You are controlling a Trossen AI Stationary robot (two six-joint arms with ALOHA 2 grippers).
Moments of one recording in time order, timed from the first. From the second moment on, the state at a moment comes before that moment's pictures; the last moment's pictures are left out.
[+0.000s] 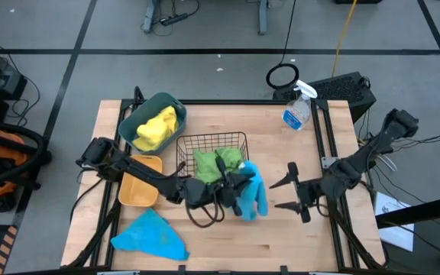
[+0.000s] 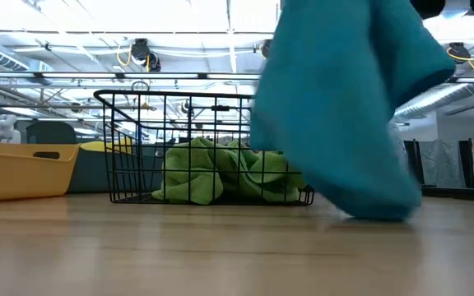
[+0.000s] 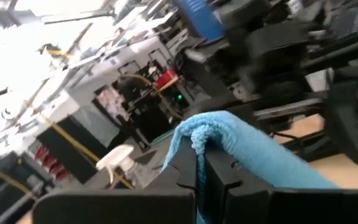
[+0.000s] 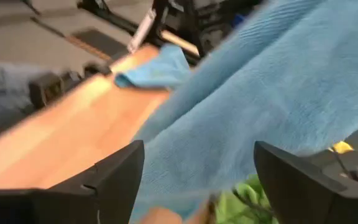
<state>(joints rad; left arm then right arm) -0.38 1.86 1.33 0.69 -0.69 0.72 0.66 0.86 0.53 0.01 0.45 -0.20</state>
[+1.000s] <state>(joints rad) -0.34 1.86 1.33 0.60 -0.32 0.41 0.69 1.40 0.63 0.57 0.94 -0.39</state>
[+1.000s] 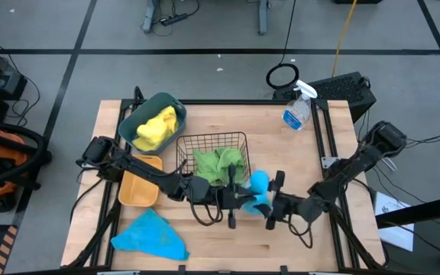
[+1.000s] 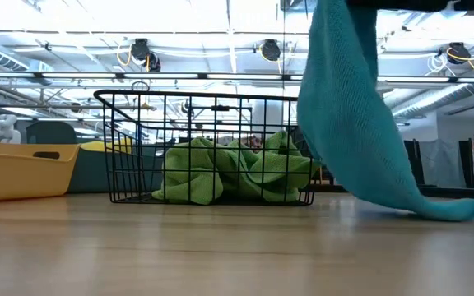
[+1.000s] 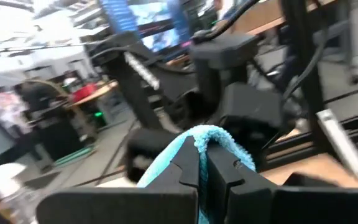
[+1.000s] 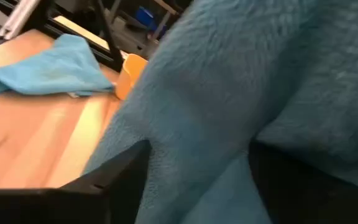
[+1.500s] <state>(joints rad) -0.36 1.86 1.33 0.59 -0.30 0.31 0.79 1.35 0.65 0.54 1.00 -0.46</state>
